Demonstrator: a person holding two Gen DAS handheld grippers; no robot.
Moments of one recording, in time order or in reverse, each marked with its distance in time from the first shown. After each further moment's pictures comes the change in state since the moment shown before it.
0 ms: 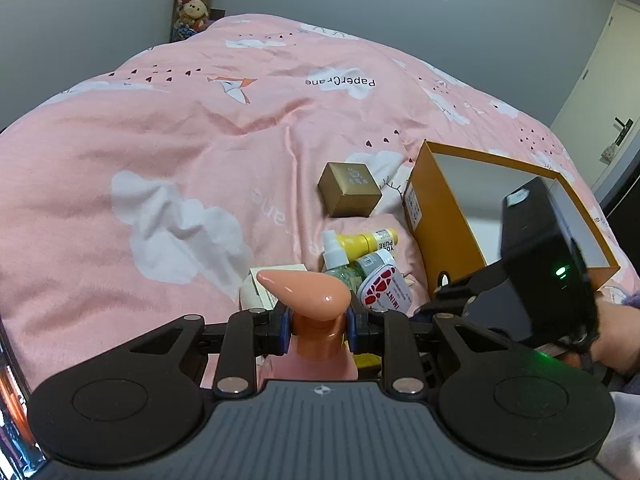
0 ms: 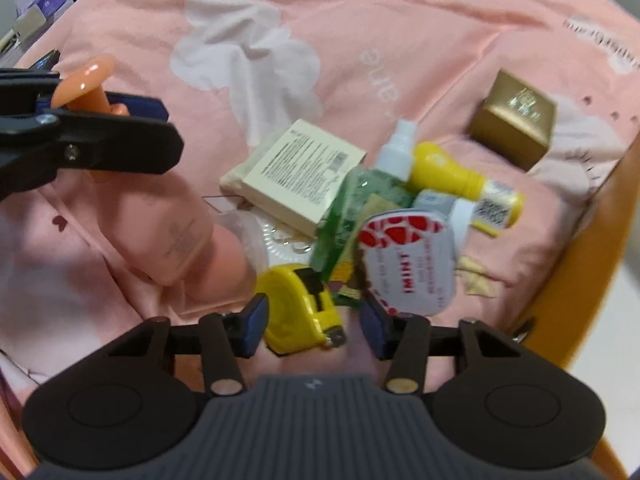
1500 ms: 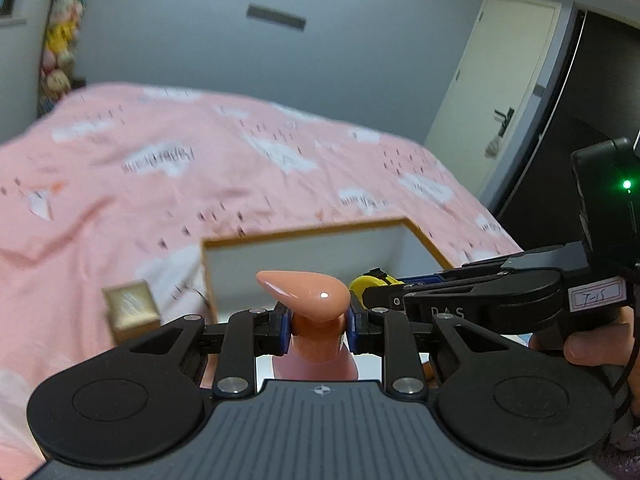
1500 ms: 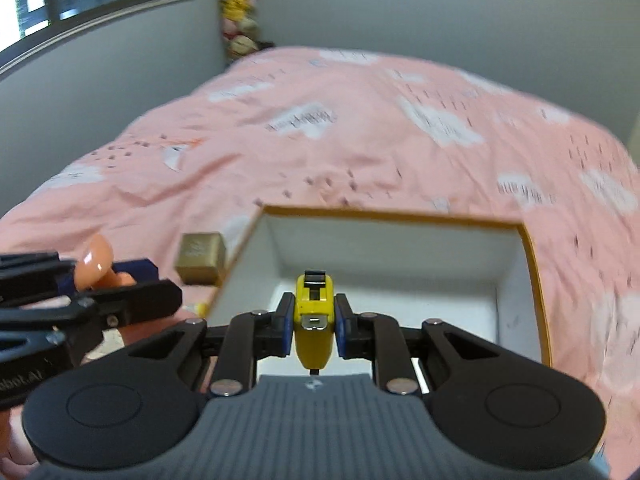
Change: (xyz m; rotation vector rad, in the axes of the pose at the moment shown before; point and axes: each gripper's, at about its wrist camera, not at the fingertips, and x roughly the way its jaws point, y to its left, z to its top) left arm 0.055 -0.159 0.070 0.210 -0.111 -0.326; right arm -0.195 -0.116 -0.080 0.538 -0.425 -0.409
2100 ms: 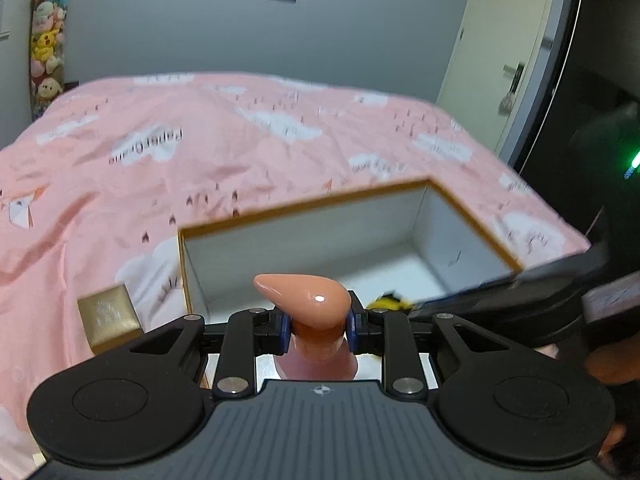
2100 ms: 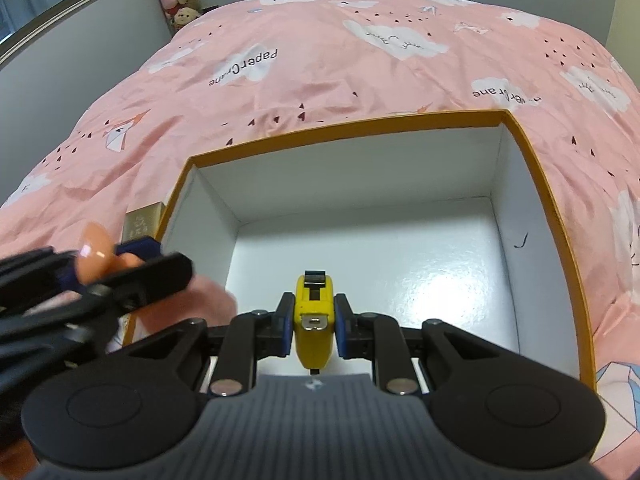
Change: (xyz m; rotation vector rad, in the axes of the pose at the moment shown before) left arm 0.061 -0.014 -0.009 0.098 0.078 0.073; right arm 0.055 -0.038 -0.020 0.187 0.142 -0.021
